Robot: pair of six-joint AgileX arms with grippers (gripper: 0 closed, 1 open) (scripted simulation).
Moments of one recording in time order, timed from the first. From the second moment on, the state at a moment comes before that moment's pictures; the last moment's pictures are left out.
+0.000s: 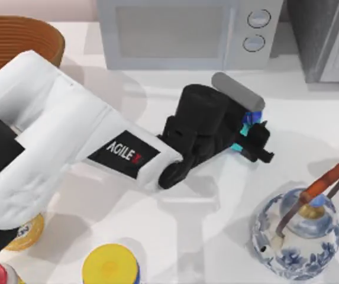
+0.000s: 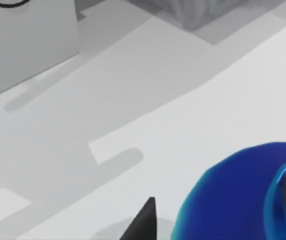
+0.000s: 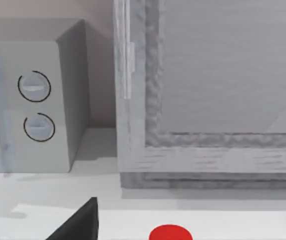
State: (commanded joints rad) left arm -0.76 2.28 1.22 0.67 0.03 0.02; right arm 0.00 0.00 0.00 0.00 0.00 0.00
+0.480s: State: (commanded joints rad) left arm -0.55 1.88 0.73 0.71 -0.17 -0.09; right arm 0.00 0.00 0.00 0.00 0.00 0.00
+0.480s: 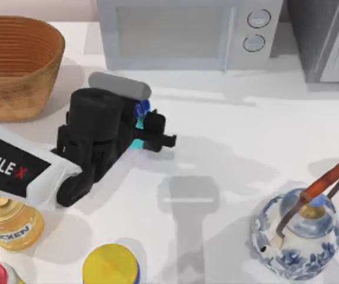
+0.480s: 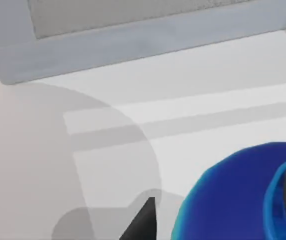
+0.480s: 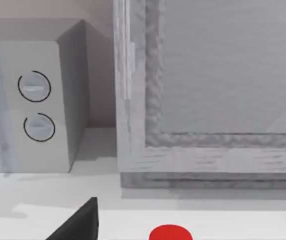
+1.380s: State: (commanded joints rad) left arm -0.38 1.62 0.50 0.81 -0.34 -0.17; right arm 0.00 0.00 0.00 0.00 0.00 0.00
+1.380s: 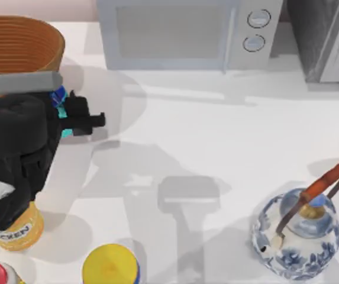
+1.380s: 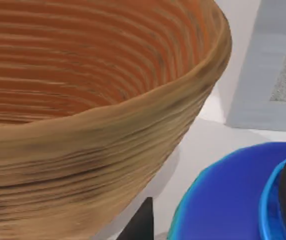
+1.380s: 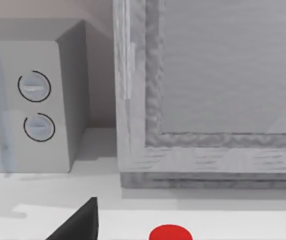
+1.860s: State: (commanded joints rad) left arm -0.36 1.88 0.59 0.97 -0.31 -0.16; right arm 0.00 0.00 0.00 0.00 0.00 0.00
